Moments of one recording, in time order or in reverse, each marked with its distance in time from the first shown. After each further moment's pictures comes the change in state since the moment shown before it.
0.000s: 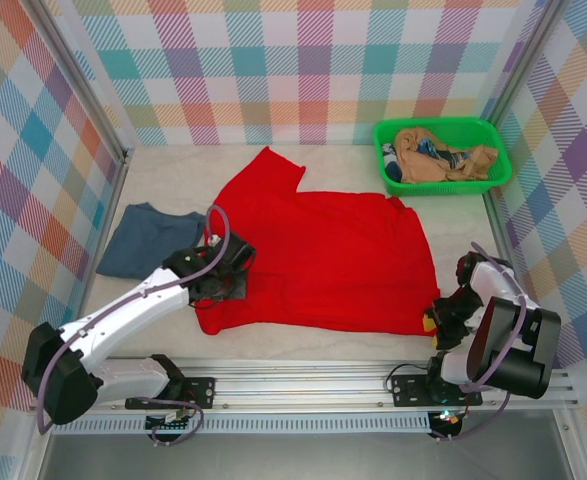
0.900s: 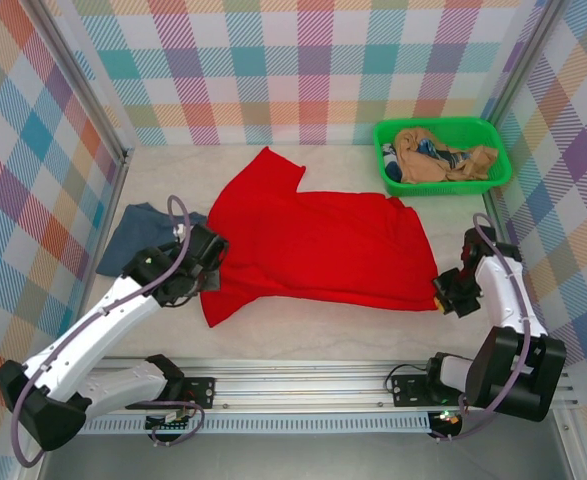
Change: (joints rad) left arm 0.065 -0.154 0.116 -0.200 -0.143 0.024; right arm 0.076 -0.137 0.186 -0.030 0.067 -0.225
